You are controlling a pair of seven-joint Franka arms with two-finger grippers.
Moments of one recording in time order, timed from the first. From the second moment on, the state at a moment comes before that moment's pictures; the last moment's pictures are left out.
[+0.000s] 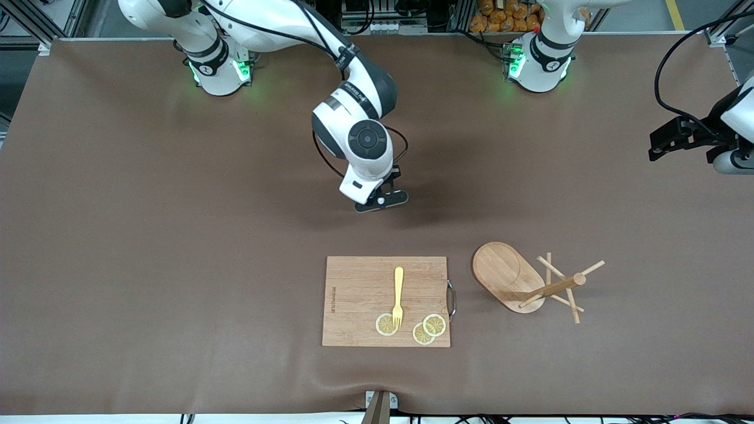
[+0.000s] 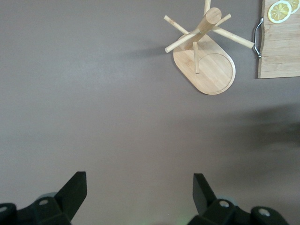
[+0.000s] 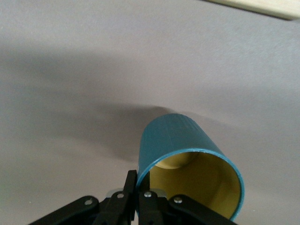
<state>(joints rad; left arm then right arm) -0.03 0.06 -0.03 -1.46 0.04 1.48 0.02 0.81 0.67 0.00 -1.43 0.18 1.97 0.51</state>
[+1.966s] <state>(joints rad) -0.04 0.04 -0.25 -1.45 0.08 1.47 -0.27 0.84 0.74 -0.01 -1.41 0.18 2.01 0.68</state>
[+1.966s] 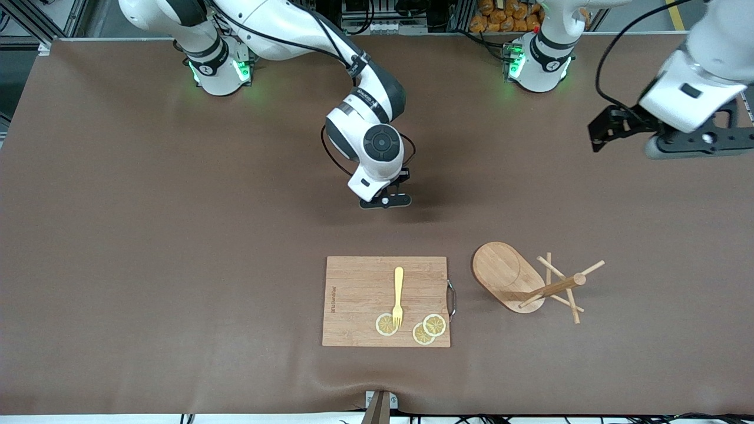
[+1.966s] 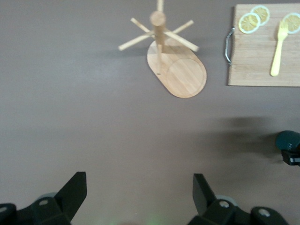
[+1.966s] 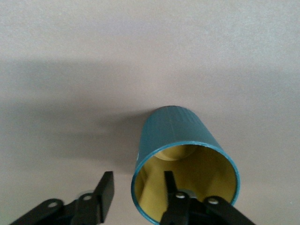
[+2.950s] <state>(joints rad) -0.04 0.02 -0.53 -1.45 0.20 1.41 -0.43 0.62 0.47 -0.04 -1.29 0.18 1.75 0.50</state>
